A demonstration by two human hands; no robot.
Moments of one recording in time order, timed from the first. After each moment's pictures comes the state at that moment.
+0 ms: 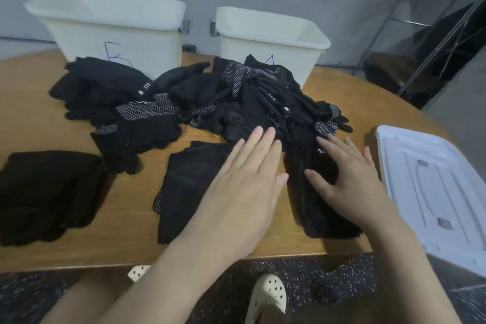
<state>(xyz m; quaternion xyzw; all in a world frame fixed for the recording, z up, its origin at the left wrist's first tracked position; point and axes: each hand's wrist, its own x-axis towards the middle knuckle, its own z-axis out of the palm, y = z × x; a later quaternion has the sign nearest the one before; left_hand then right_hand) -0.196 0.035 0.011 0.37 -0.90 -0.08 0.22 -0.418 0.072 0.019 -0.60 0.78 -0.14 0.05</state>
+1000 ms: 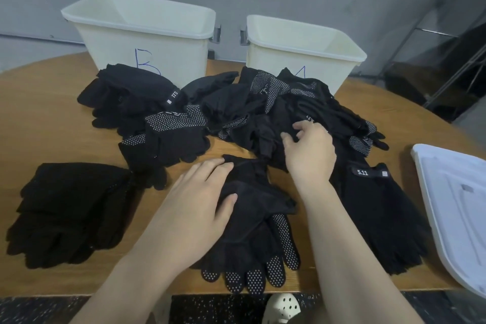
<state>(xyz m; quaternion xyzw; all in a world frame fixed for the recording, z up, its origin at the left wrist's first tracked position) -0.105 -0.015 -0.013 0.49 -0.83 -0.16 0.19 -0.324 -0.064 -0.003 -0.45 0.83 -0.33 0.00</state>
